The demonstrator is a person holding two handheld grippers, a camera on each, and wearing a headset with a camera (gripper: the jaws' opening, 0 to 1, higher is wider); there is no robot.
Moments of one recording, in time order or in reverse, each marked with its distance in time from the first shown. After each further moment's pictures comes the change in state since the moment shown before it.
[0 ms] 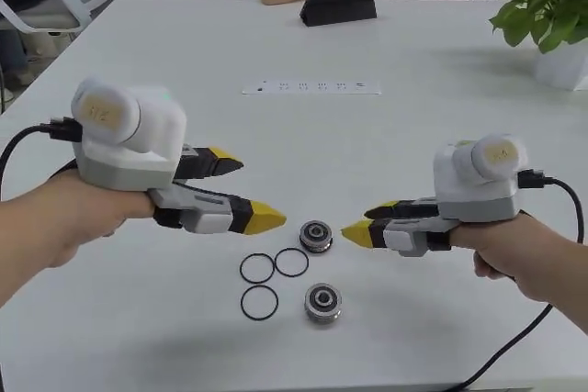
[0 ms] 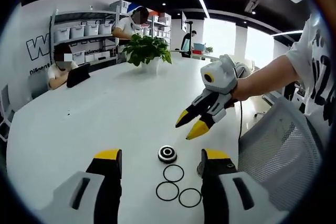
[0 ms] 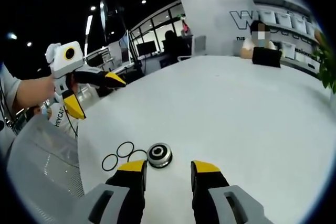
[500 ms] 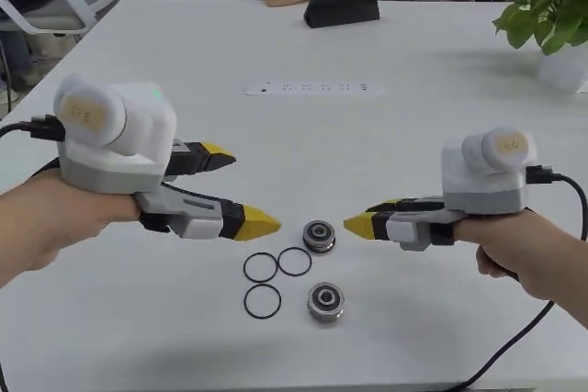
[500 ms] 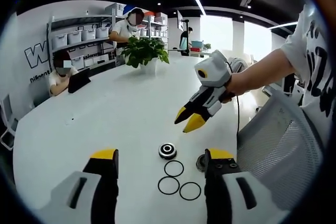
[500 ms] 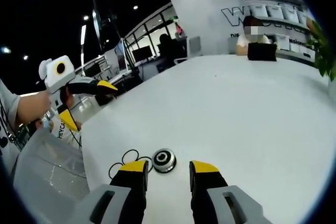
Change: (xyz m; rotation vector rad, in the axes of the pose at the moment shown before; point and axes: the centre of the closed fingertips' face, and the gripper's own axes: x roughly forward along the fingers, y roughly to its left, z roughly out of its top) left arm -0.017 -0.003 0.002 0.062 0.007 0.016; right arm -0.005 0.010 0.011 0.079 -0.031 0.007
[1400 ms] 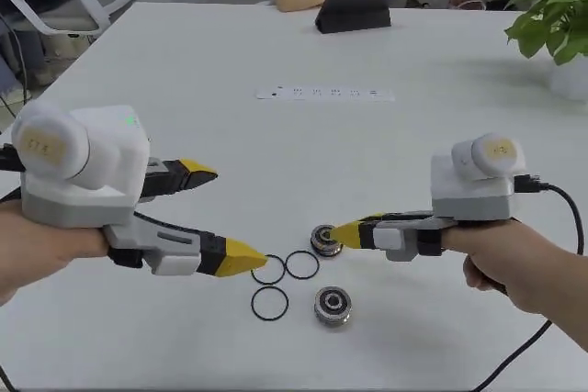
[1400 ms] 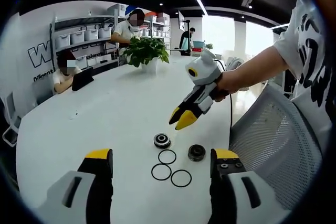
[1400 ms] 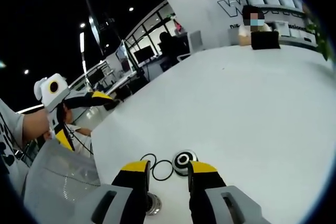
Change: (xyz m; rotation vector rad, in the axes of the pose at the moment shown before) left arm -0.033 -0.017 -0.013 -0.006 -0.002 0.022; right arm 0.012 0.021 0.002 0.105 0.010 0.068
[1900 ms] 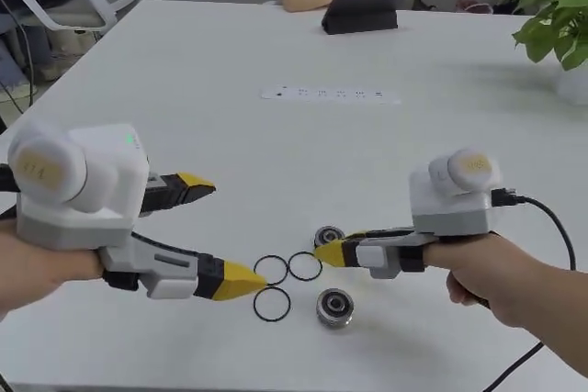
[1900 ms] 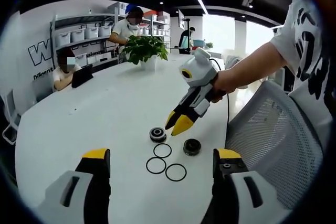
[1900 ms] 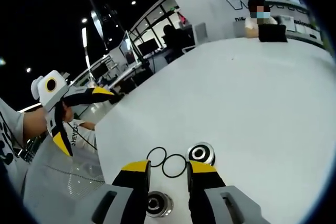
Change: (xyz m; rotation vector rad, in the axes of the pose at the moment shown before) left arm -0.005 -0.011 -0.015 -0.005 0.012 0.000; right arm 0.019 0.018 -0.015 0.002 0.062 0.043
